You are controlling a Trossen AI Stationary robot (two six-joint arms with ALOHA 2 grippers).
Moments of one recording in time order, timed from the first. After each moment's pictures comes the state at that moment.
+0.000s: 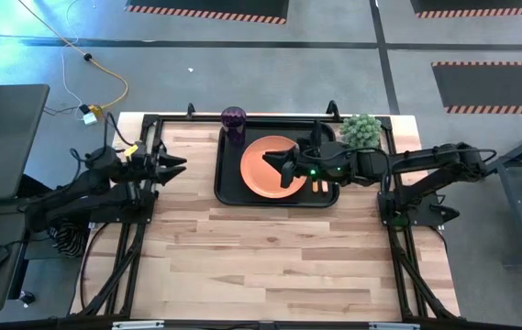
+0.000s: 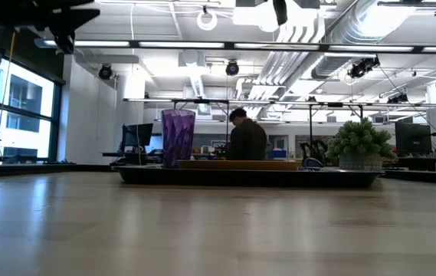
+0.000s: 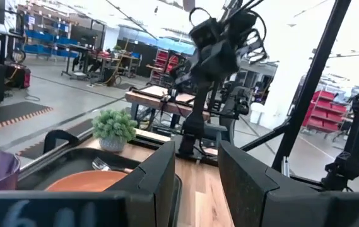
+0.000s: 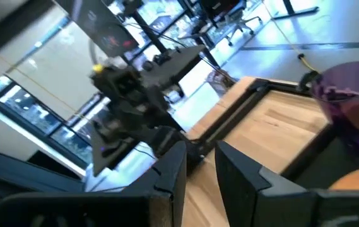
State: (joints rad) left arm 0.35 0.14 0.33 -0.06 0.24 -0.27; right arm 0.06 1.38 1.17 0.08 0.37 0.71
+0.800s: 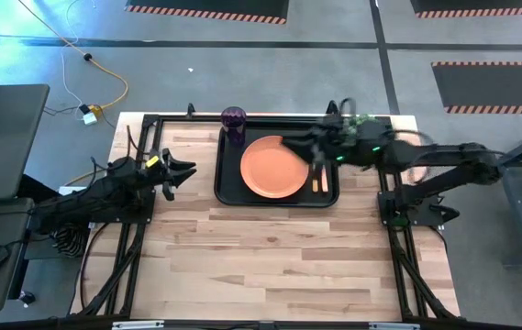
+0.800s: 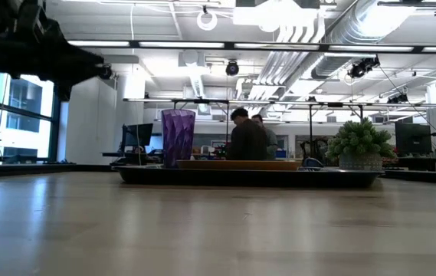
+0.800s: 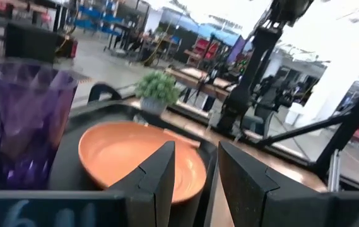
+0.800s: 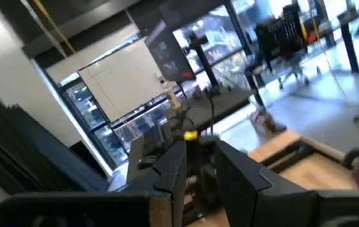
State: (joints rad) left arm 0.35 0.00 0.06 -0.03 0.08 -0.34; right arm -0.01 1.23 1.16 0.17 0.16 0.46
